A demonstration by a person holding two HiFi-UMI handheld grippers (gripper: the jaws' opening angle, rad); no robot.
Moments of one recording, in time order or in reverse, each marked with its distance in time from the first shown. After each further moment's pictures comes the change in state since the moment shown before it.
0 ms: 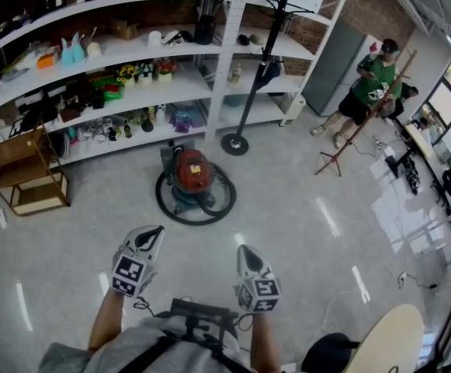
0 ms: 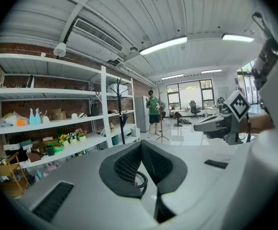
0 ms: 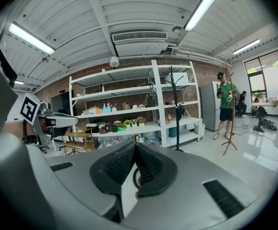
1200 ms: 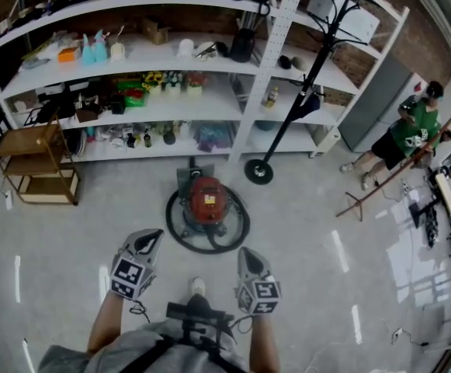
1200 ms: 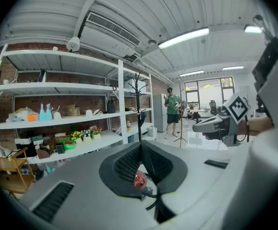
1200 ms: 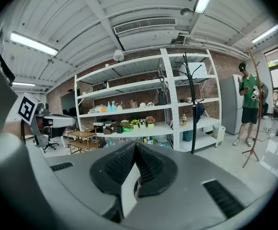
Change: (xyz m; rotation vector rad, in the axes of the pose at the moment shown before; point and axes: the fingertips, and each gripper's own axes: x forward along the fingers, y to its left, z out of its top) left arm 0.141 0.123 0.020 -0.082 0.021 0.185; right arm 0.217 -0.065 0.072 -0.052 0.018 0.183
